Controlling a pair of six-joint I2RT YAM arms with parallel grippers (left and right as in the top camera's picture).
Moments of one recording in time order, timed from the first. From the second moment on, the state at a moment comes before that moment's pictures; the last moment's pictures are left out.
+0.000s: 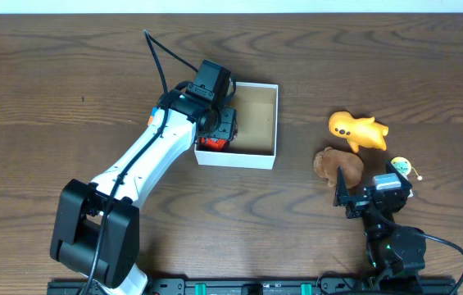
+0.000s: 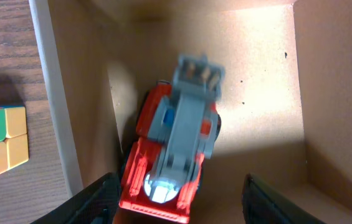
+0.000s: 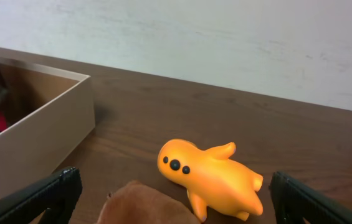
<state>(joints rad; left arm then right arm) -0.45 1.76 1.32 -0.73 0.02 -0.24 0.13 0.03 0.01 -0.07 0.02 -0.08</state>
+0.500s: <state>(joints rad) -0.45 1.76 1.33 -0.59 0.03 -0.23 0.13 0.03 0.01 -0.07 0.02 -0.08</state>
